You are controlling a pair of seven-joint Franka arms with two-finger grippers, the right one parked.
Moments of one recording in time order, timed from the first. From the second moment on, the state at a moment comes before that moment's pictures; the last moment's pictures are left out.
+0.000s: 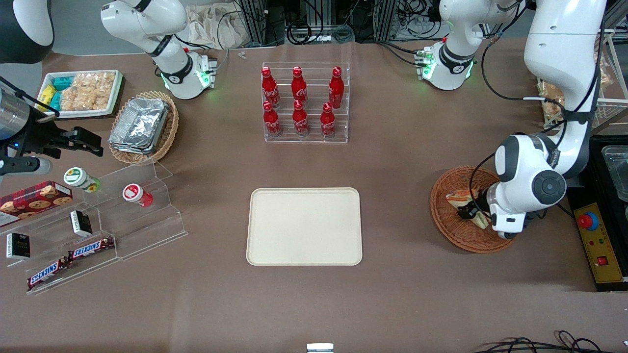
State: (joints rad) arm -0.02 0.43 -0.04 -1.96 0.01 2.22 -0.74
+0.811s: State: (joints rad) arm -0.02 0.28 -0.05 -1.74 0.01 1.83 -0.74
